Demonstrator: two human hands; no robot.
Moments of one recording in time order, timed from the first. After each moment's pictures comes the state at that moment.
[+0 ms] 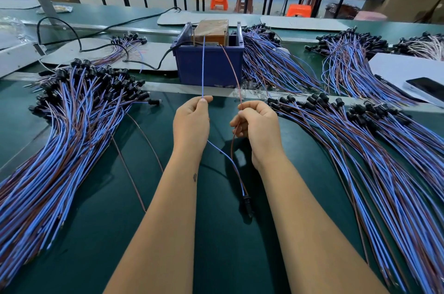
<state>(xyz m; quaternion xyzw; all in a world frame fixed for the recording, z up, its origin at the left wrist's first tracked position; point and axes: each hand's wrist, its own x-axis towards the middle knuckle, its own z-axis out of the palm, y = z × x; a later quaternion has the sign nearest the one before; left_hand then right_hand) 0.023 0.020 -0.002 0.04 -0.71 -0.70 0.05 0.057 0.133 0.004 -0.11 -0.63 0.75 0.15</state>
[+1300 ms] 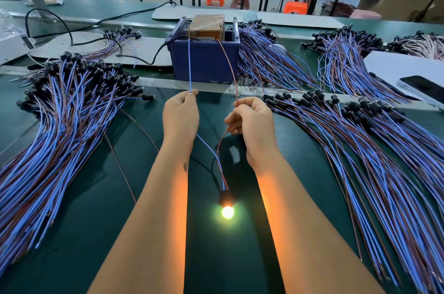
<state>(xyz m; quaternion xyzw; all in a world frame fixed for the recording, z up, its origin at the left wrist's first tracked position) 0.005 0.013 -0.006 0.06 -0.71 -0.69 0.06 0.058 0.133 0.003 -0.12 -0.64 0.74 0.14</state>
